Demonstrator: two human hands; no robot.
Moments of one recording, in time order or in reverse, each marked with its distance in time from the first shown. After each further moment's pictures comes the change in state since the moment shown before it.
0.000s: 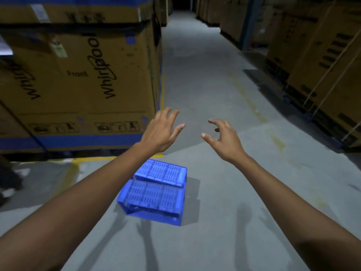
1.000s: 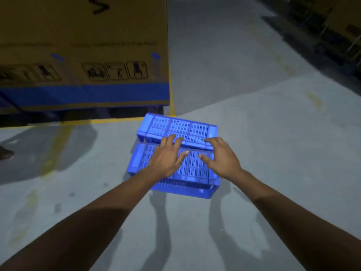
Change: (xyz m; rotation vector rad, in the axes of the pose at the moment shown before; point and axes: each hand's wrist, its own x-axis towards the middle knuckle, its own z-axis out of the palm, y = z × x) left_hand -0.210 -0.251 0.381 -0.145 -0.327 -0.092; right_hand -0.087 0.137 0.460 -0.166 -0.288 0.154
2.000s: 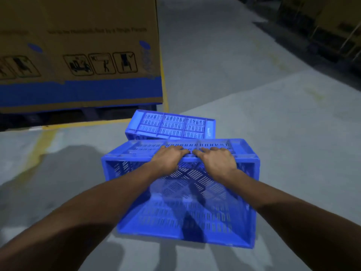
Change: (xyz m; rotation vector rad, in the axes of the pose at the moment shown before) left_hand 0.038 -0.019 0.103 0.205 -0.360 0.134; right_hand 0.009 0.047 0.081 -0.745 -0.169 -0.157
